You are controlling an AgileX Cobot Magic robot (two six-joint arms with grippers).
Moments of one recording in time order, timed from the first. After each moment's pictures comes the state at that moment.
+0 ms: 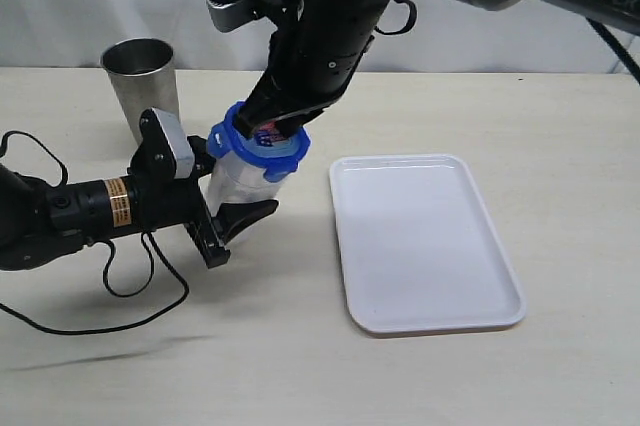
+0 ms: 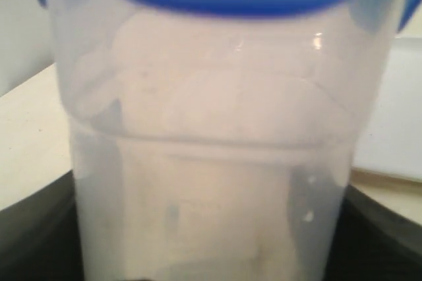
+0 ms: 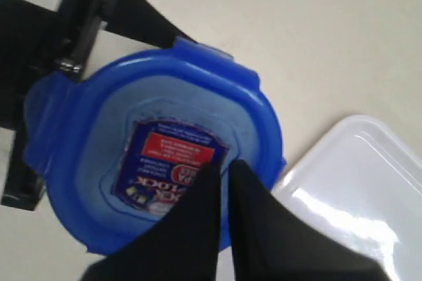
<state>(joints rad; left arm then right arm) -0.23 2.14 -0.79 0.91 -1.11 -0.06 0.63 2.02 -1.83 0.04 1.07 -0.21</state>
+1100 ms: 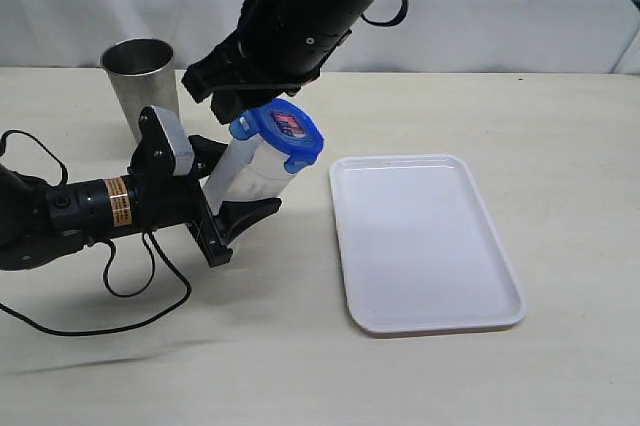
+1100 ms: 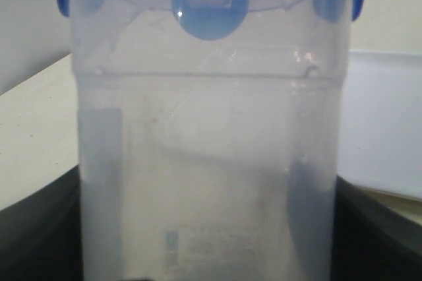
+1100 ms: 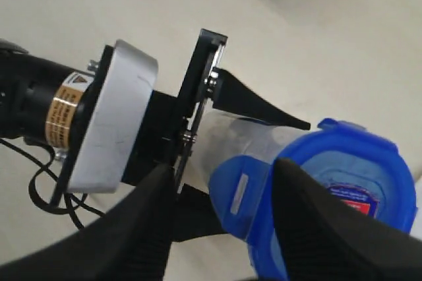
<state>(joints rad) -0.23 2.12 -0.78 0.92 -1.12 -0.10 0.64 1.95 -1.80 0.27 0.99 -0.22</state>
